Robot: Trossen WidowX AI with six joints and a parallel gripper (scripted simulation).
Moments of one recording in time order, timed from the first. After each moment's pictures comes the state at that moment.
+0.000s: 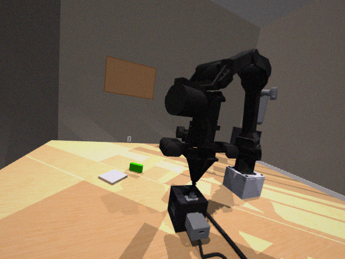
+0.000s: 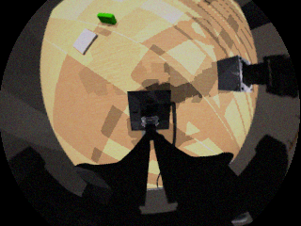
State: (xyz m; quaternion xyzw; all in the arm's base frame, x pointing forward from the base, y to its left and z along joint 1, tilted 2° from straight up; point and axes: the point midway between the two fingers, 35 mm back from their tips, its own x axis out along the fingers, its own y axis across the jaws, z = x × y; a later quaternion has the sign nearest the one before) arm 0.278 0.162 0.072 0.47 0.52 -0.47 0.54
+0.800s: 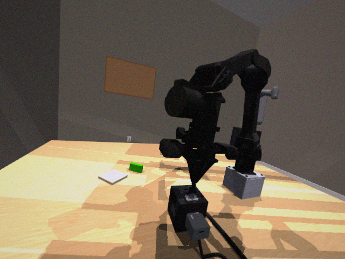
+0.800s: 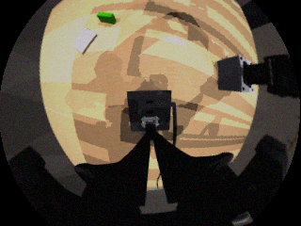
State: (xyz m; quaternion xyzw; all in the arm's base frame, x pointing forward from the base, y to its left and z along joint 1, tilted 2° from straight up) arm 0.278 0.162 0.069 0.47 0.52 -0.47 0.54
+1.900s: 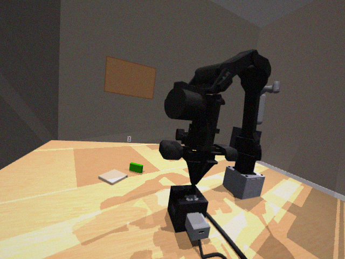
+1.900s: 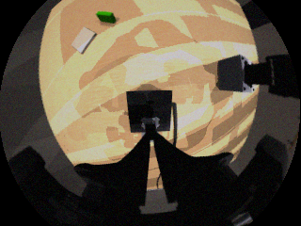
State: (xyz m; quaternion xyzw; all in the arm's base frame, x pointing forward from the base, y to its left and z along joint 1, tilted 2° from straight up) arm 0.278 0.162 0.065 0.47 0.52 -0.47 0.54
